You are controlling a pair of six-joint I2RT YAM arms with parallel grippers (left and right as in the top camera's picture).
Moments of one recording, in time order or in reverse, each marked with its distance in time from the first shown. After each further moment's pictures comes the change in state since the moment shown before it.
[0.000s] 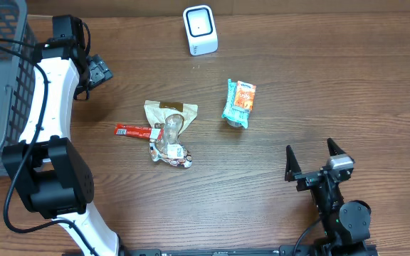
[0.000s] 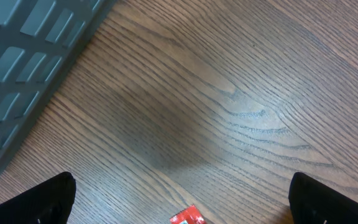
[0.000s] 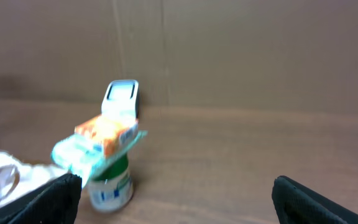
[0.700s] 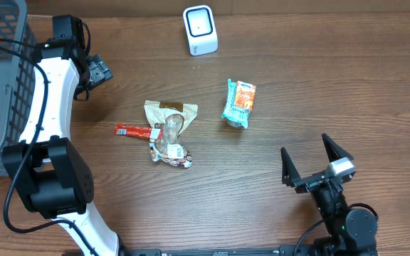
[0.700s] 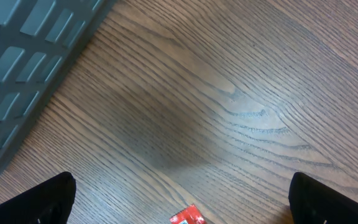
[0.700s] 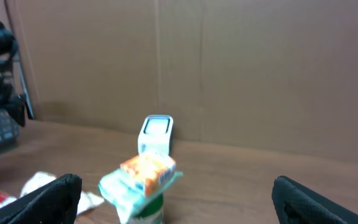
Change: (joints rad) left arm 0.000 0.000 0.000 0.000 0.000 0.000; right arm 0.000 0.015 0.043 0.127 -0.152 0.000
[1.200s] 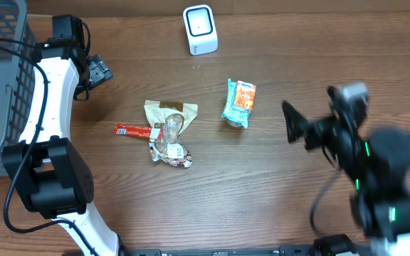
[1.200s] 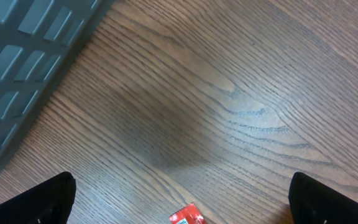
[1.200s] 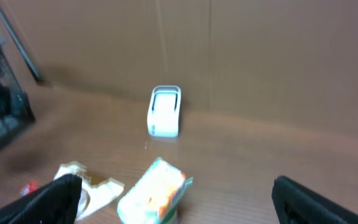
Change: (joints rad) left arm 0.000 0.000 0.000 -0.003 0.003 0.000; right arm 0.000 0.827 0.890 -0.525 -0.042 -0.003
